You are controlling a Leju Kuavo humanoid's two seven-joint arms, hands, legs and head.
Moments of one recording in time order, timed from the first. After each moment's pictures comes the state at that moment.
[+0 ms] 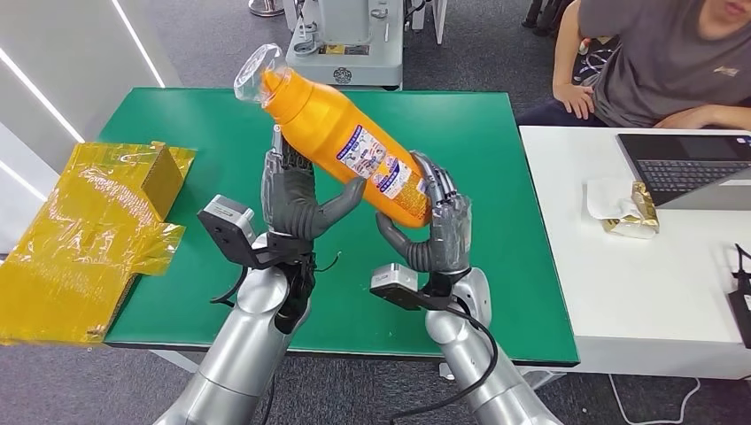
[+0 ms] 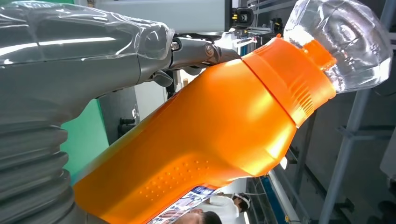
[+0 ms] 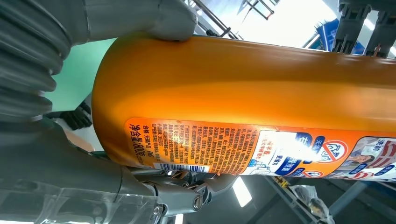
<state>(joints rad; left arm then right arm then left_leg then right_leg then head) -0.52 -0.31 -0.41 -1.04 0.05 0.13 -0.69 -0.46 0.22 0.39 -1.02 0.64 -0.68 -0.69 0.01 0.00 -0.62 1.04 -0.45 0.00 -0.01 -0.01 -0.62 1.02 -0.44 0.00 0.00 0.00</state>
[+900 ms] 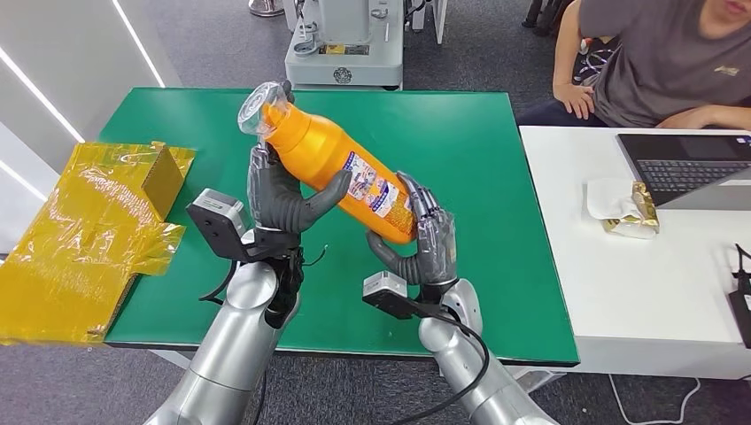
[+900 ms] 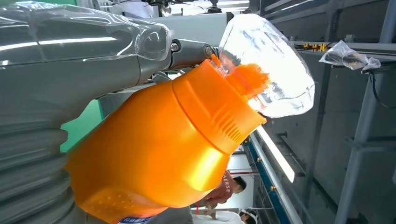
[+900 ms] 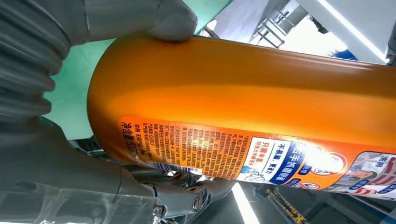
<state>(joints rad) -0.52 -0.29 -0.38 -1.06 0.03 0.14 -0.67 -0.47 0.21 0.44 -0.89 0.57 -0.68 -0.70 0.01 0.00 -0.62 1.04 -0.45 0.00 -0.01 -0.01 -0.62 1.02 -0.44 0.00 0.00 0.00</state>
